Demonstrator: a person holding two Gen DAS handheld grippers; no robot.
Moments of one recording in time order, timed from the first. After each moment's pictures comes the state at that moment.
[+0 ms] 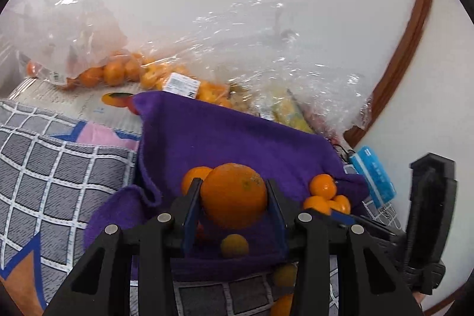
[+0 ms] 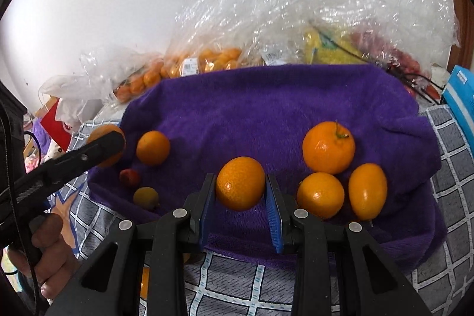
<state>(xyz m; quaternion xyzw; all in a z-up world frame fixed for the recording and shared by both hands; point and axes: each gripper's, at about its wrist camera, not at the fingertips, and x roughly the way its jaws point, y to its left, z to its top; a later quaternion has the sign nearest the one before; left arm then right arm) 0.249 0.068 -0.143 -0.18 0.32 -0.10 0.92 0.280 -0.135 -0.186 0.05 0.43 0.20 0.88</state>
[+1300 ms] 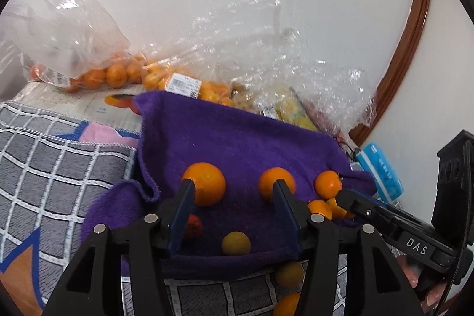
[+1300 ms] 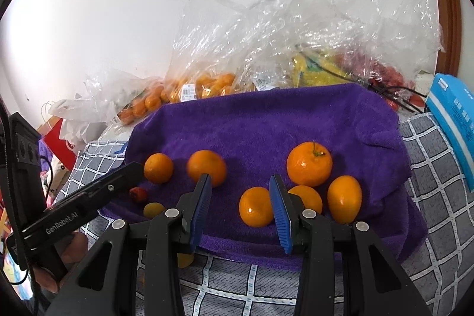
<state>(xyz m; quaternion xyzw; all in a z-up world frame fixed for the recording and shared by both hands) 0.243 0.064 -0.146 -0.17 0.31 -0.08 0.93 0.264 -0.152 -0.154 0.06 0.38 0.18 0.91</state>
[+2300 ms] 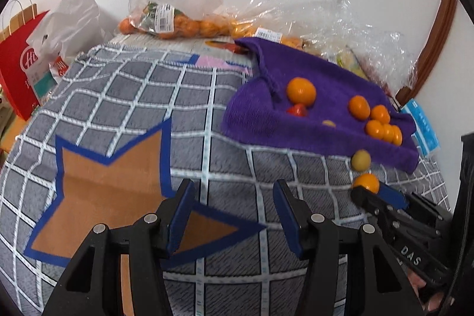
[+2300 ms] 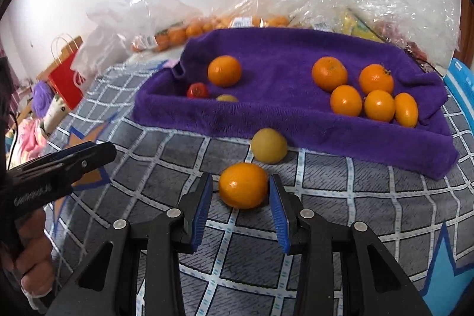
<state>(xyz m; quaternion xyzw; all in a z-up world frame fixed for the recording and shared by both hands) 0.143 0.118 -0.170 -0.13 0.41 0.03 0.90 0.178 -0.072 -0.194 -0.03 0.44 0.20 0.88</state>
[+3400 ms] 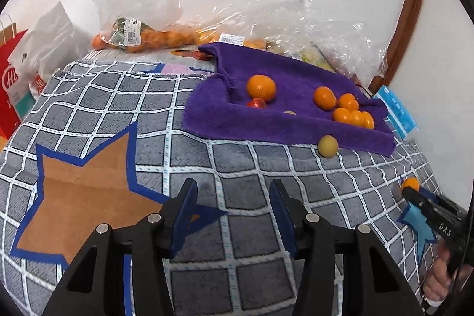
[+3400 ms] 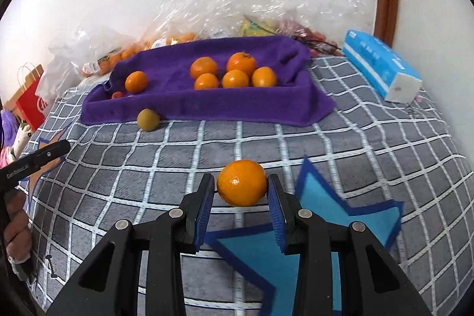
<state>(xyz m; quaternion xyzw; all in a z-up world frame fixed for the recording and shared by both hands) 0.127 0.089 -0.163 -0.10 0.38 -0.03 0.92 0.122 -0.199 -0.176 0.00 0.40 0.08 0.91</state>
